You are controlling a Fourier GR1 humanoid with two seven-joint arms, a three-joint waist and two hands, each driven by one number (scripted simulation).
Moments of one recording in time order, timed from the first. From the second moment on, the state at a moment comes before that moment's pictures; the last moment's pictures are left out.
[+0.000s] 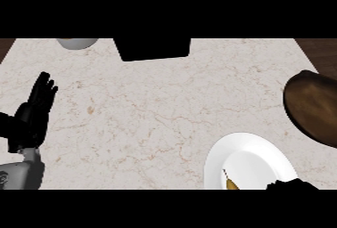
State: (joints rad) left arm -0.15 0.26 0.14 -1.50 0.06 0.09 0.07; right arm 0.42 -0.61 0.26 -1.96 0.99 0.19 -0.35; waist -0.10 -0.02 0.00
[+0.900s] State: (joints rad) left arm -0.19 0.22 0.08 -1.50 0.04 0.08 0.08; right arm 0.65 -0.49 -0.28 -2.29 0.31 0.15 -0.30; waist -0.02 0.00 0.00
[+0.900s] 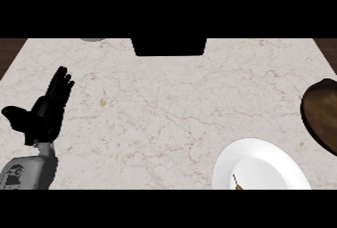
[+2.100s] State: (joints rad) left arm -0.27 0.18 0.05 -1.43 0.01 0.07 0.05; right arm -0.33 -0.76 -0.38 -0.83 0.44 -0.06 -0.62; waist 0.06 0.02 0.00
